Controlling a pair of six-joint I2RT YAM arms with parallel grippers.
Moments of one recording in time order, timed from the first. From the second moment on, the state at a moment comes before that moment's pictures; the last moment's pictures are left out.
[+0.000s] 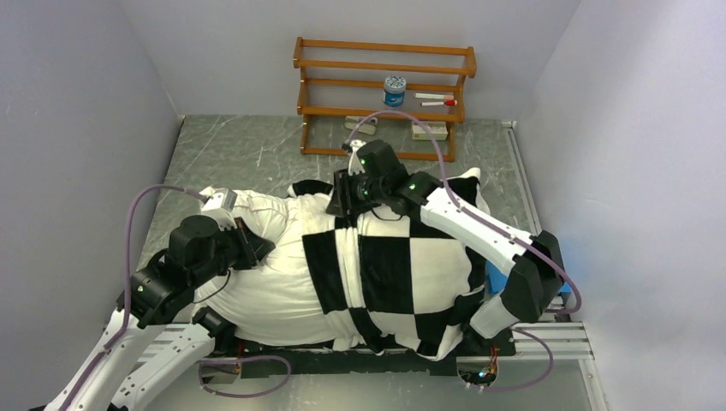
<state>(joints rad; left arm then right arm) -0.57 0.51 0.82 -0.83 0.00 -0.68 0.78 1.53 1.36 -0.48 -0.26 0.44</state>
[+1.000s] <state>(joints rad) -0.58 0.52 0.84 -0.85 -0.05 -0.74 0.71 1.37 1.33 -0.54 -0.23 0.41</state>
